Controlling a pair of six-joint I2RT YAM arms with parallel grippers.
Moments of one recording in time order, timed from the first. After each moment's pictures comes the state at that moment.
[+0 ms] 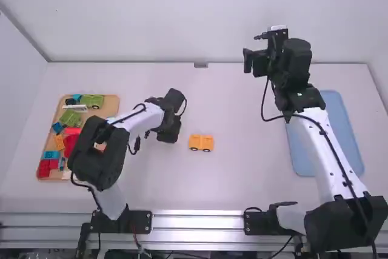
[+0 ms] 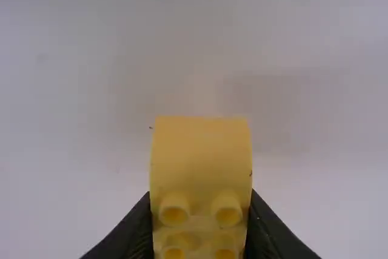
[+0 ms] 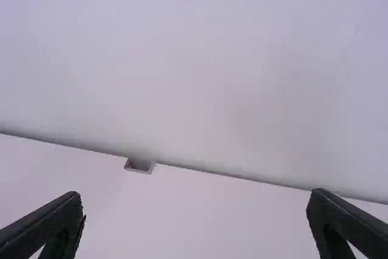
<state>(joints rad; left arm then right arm) -0.40 1.84 1.13 -0.72 0.05 -1.83 0.16 1.39 1.27 -0.20 -0.08 -0.06</state>
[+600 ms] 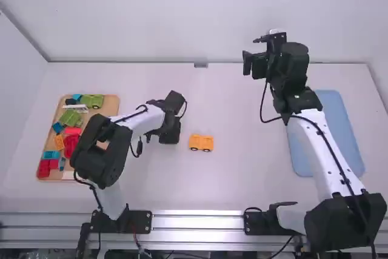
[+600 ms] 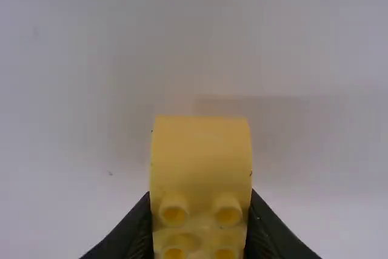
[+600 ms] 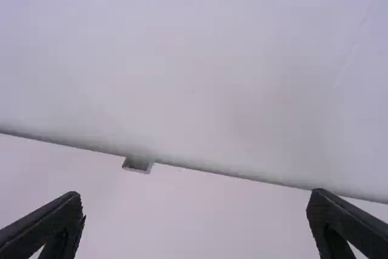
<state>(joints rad) -0.40 1.85 1.09 -0.66 0.06 -1.94 0.16 1.39 1.24 -0.16 -0.08 -0.05</state>
